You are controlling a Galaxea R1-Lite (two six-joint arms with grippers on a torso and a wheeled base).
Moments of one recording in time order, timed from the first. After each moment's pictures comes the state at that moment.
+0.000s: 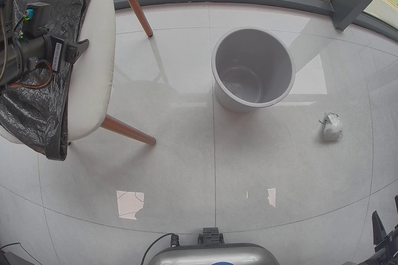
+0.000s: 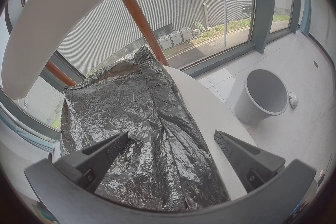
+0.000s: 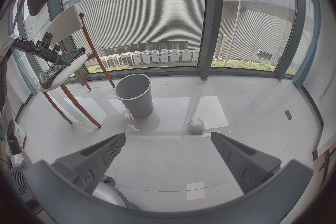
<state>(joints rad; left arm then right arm) -0.36 1.37 -1.25 -0.04 0.41 0.39 0.00 0.02 -0.02 -0.01 0.01 0.02</state>
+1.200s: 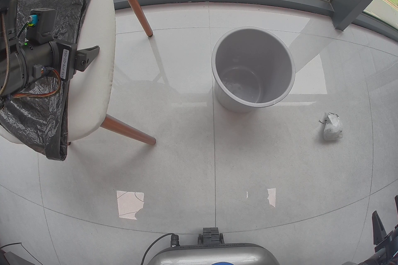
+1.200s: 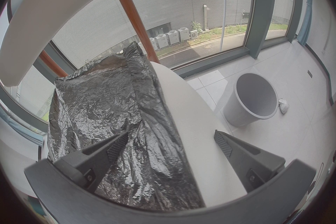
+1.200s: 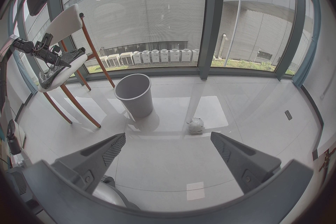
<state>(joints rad) -0.40 1.37 -1.21 -0.04 0.40 0.31 0.00 0.02 -0.02 -0.01 0.01 0.02</state>
